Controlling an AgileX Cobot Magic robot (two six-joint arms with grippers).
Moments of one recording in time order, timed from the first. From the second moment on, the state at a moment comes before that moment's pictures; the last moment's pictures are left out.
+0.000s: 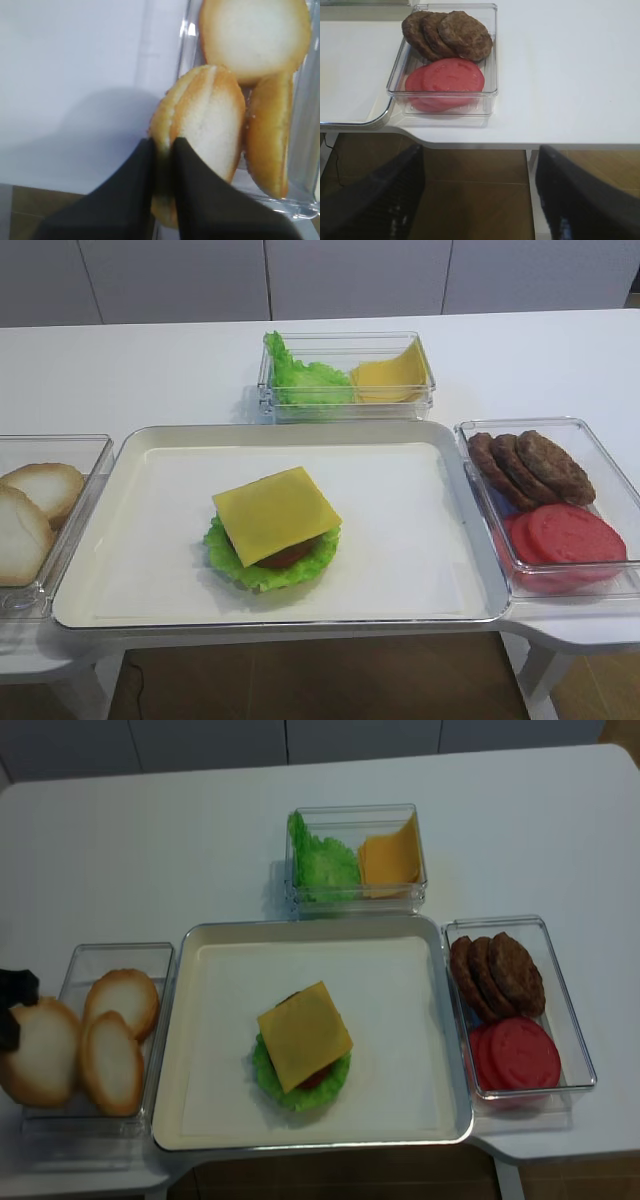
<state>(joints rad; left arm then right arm) 0.26 1.26 -1.00 -0.02 1.11 0.04 0.08 -0.02 -0.48 0.09 1.14 0.01</state>
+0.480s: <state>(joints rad) 0.21 1.09 -1.00 0.08 1.14 -0.02 0.08 -0.02 -0.48 0.09 1.14 0.00</state>
